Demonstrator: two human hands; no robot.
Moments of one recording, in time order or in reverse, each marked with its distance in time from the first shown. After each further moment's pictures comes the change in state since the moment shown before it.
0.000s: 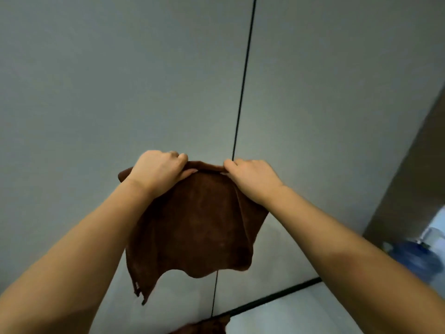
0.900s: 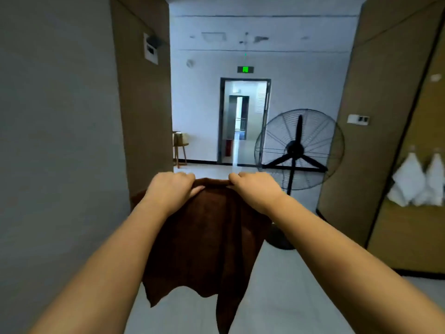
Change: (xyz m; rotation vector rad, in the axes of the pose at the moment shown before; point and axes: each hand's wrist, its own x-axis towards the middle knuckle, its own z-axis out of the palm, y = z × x) left_hand -0.020 0.538 -0.315 -0.549 0.331 0.753; right_hand -0.600 0.080 -0.305 -0.448 -0.539 0.917
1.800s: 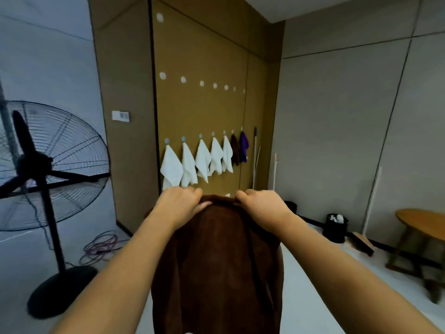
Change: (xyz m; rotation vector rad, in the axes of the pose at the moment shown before) left_hand 0.344 0.646 -0.066 -0.569 0.529 0.776; right_hand -0.423 0.469 0.078 -0.298 -0.472 0.874
